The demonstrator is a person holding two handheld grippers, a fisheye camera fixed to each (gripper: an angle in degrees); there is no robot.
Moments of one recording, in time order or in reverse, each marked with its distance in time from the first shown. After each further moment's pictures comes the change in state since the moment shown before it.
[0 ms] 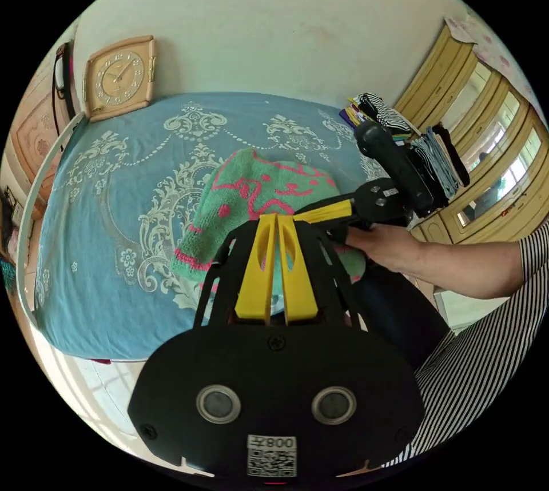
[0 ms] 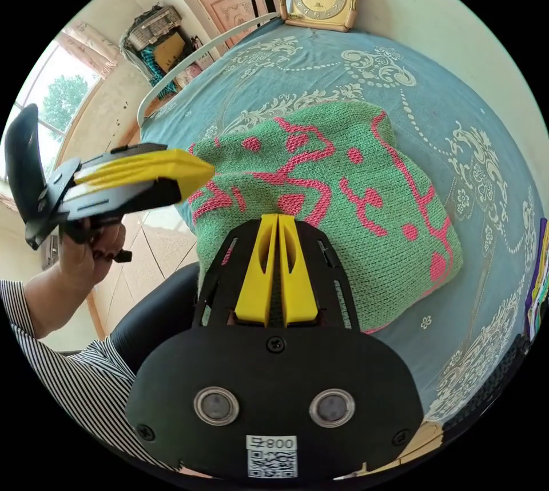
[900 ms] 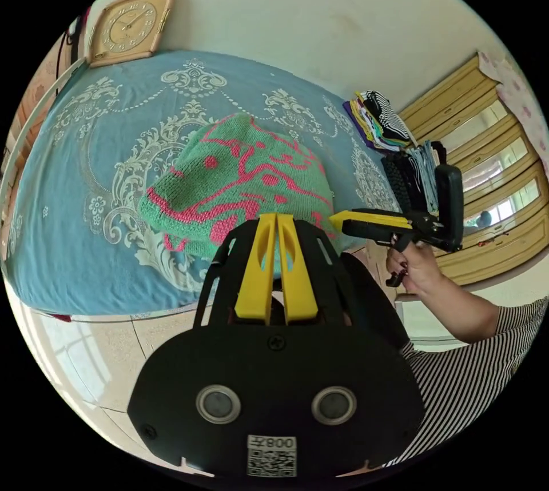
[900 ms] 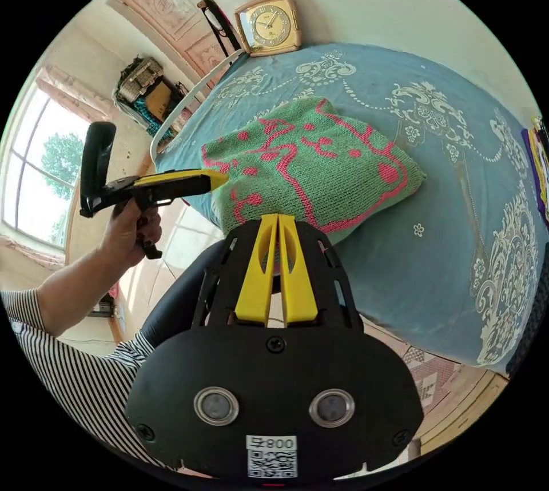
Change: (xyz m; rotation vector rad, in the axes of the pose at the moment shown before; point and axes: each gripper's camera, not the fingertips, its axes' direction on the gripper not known) left arm -0.059 0.048 -0.020 -0.097 0.140 -0.190; right arm 0.079 0.132 -0.004 0.156 -0.100 0.212
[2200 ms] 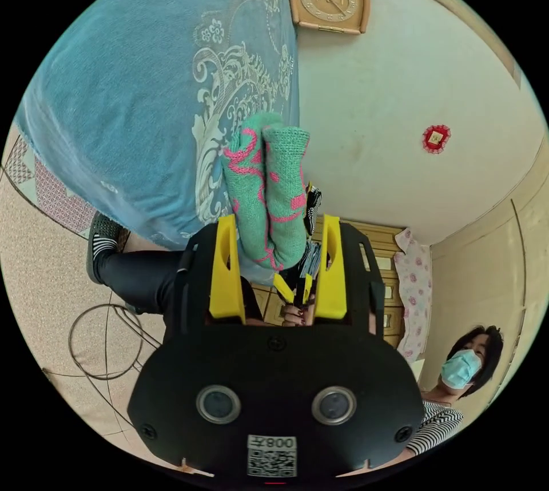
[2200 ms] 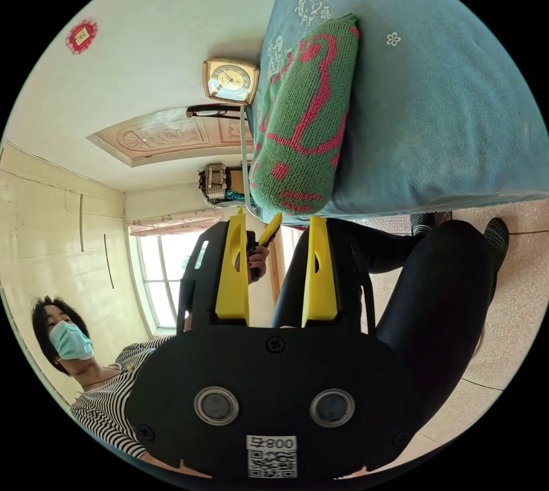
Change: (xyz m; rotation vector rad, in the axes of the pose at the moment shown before) left arm -0.300 -0.005 -0.099 0.209 0.749 -0.703; right arm 0.259 0.069 -0.045 0.126 -0.796 0.571
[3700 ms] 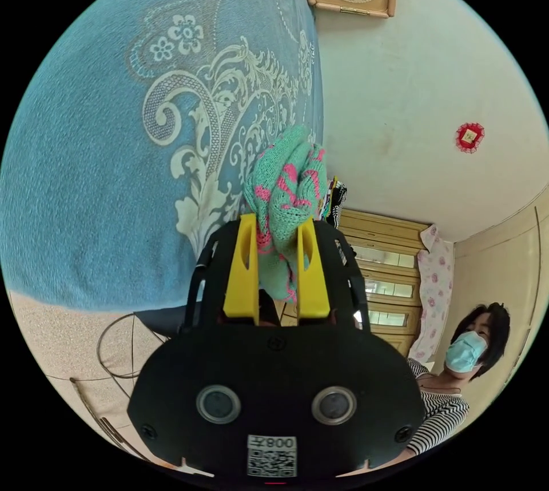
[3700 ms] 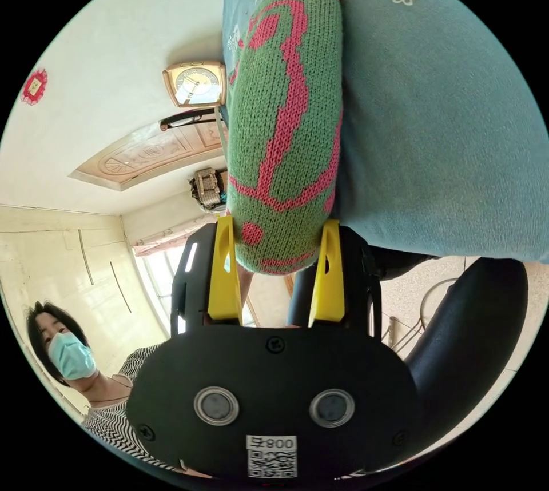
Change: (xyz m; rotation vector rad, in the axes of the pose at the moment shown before) left arm 0.081 -0.073 0.236 -0.107 -0.127 -0.008; right arm -0.042 0.032 -0.104 -0.073 -0.016 0.171
